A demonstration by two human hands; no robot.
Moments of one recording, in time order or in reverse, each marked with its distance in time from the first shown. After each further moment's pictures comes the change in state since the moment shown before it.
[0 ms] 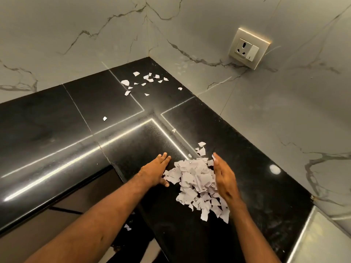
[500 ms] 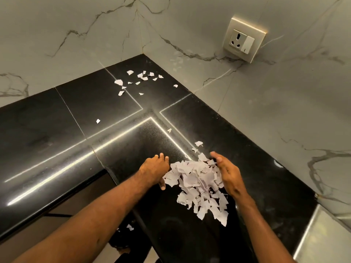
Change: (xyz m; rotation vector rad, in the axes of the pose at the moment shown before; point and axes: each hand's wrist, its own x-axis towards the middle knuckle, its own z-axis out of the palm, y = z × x) left_hand 0.011 0.030 -0.022 0.394 -0.053 -0.021; right_hand 0.021 0.018 -0.025 0.094 -0.077 -0.075
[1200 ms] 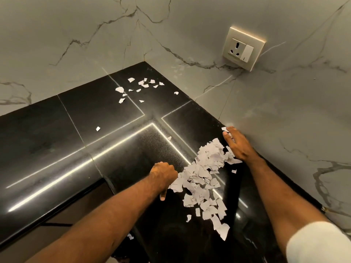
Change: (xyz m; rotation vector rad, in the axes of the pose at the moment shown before) left_hand 0.007 0.024 -0.038 0.219 -0.129 0.105; right_hand 0.155 0.015 -0.065 -0.378 -0.028 -0.041
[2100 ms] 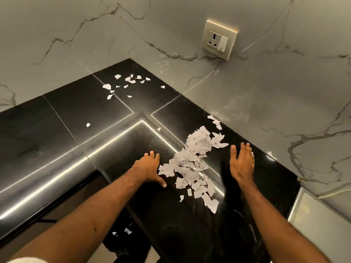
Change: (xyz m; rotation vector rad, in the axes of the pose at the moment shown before) left_hand -0.013 -0.009 0.044 -0.461 0.087 -0.158; right_hand -0.144 0.030 0.033 -0.009 0.337 0.397
